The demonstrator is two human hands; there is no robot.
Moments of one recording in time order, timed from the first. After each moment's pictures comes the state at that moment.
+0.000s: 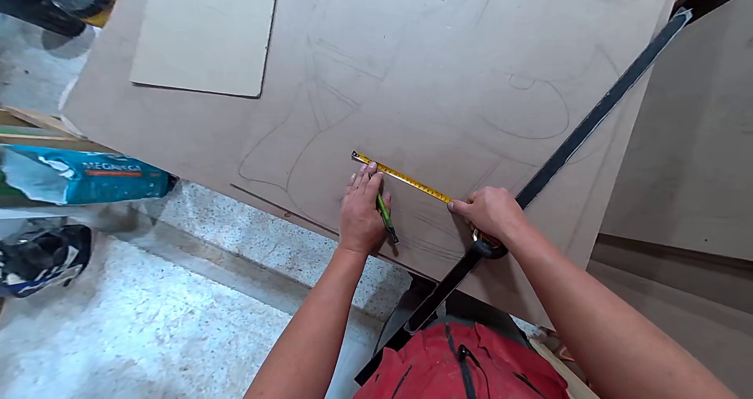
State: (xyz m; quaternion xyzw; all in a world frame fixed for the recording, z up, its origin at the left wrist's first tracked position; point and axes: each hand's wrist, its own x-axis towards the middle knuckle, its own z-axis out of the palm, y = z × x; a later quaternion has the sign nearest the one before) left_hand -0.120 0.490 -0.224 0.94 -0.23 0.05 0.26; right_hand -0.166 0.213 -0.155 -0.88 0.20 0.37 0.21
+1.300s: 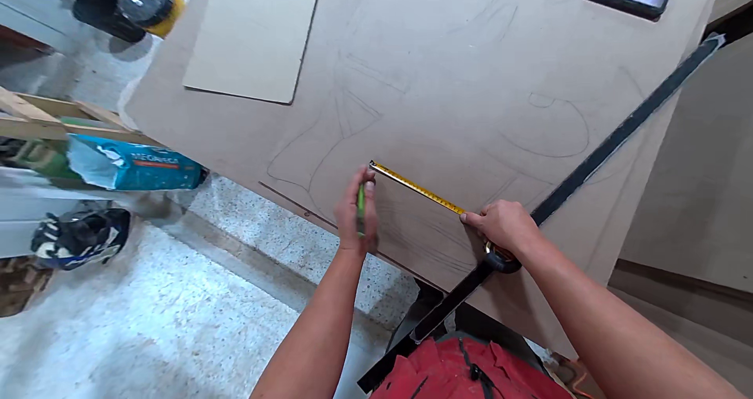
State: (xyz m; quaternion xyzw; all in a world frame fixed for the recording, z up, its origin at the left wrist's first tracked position) left_hand -0.110 0.506 -0.192 0.87 -0.03 0.03 0.49; right_hand -0.162 0.213 -0.152 -0.88 0.20 0.38 0.20
